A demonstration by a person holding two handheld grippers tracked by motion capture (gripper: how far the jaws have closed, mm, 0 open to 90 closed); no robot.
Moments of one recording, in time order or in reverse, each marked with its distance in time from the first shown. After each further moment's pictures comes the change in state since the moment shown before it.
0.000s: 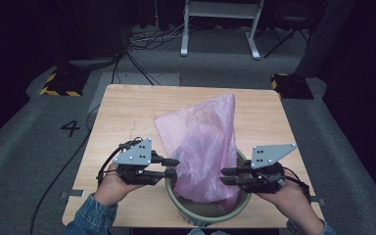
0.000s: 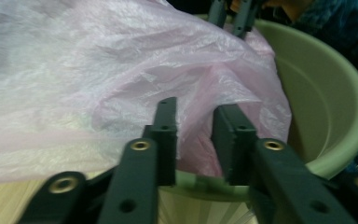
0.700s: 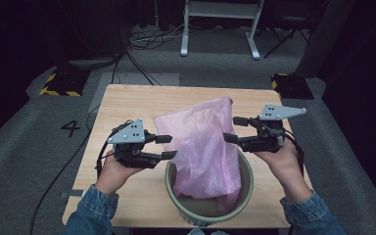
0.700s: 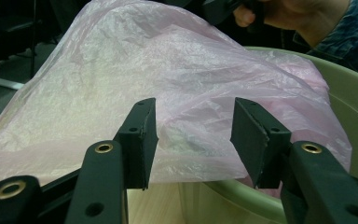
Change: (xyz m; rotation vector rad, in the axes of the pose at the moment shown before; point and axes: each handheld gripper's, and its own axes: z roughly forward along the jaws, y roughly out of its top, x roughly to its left) left arm 0.031 0.004 -0.004 -0.060 0.114 -0.098; right arm -0.084 0.026 0.000 -0.186 -0.232 0.155
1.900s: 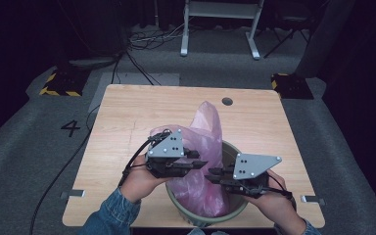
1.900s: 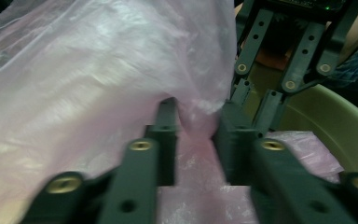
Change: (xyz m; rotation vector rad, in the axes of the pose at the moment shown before) left arm -0.053 0.037 0.051 0.075 -0.044 0.153; right arm 0.107 -0.029 0.001 0.121 0.153 -0.358
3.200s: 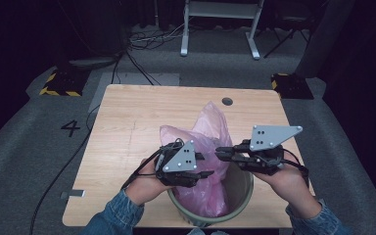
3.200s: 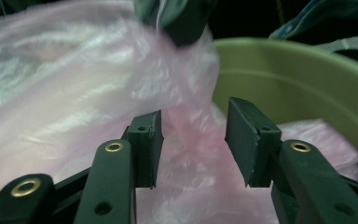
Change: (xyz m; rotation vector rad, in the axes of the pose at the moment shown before) left arm -0.015 0.006 0.015 0.062 0.020 0.099; right arm -0.042 0.030 -0.032 -0.043 0.011 0.066
